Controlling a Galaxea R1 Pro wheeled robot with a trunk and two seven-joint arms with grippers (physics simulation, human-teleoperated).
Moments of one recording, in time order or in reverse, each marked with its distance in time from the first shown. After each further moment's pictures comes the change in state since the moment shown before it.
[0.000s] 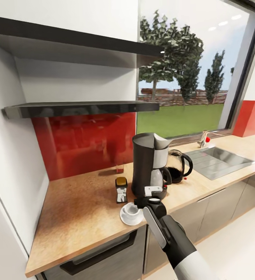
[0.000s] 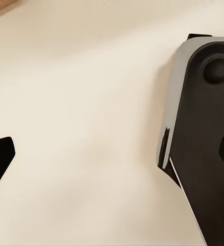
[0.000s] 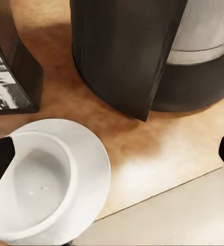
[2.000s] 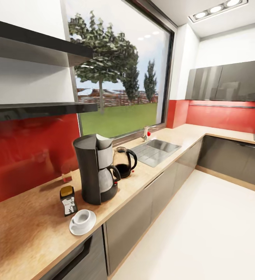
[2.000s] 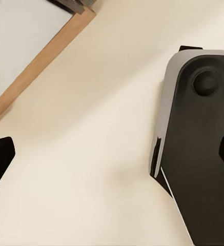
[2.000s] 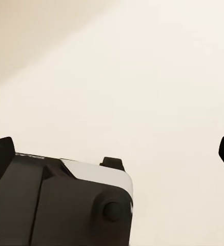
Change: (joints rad) left arm 0.000 -0.008 0.011 -0.005 0.002 -0.026 -0.009; right arm 0.302 -0.033 0.005 1.104 0.180 -0.829 0.276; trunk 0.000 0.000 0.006
